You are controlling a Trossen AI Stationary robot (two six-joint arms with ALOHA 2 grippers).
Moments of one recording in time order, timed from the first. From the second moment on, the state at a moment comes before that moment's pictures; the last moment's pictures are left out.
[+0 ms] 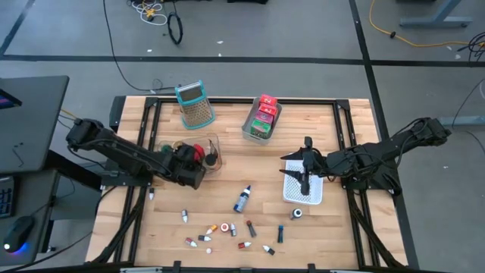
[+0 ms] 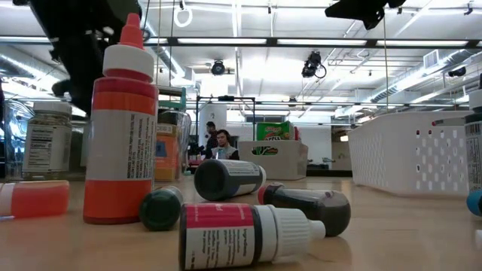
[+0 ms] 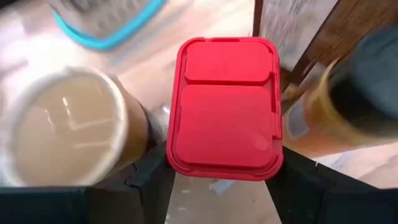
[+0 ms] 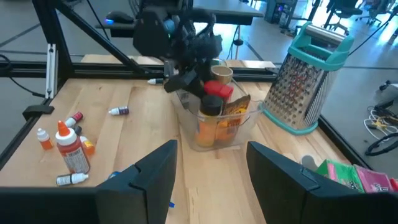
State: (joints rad) left arm -0.28 1.35 0.77 -0.86 -0.68 -1.28; right arm 0.37 0.98 0.74 -0.10 0.48 0.08
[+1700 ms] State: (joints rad) left arm -0.37 1.18 1.02 -0.83 -1.05 -0.62; right arm 0.25 1.53 0.74 0.45 0.25 -0.08
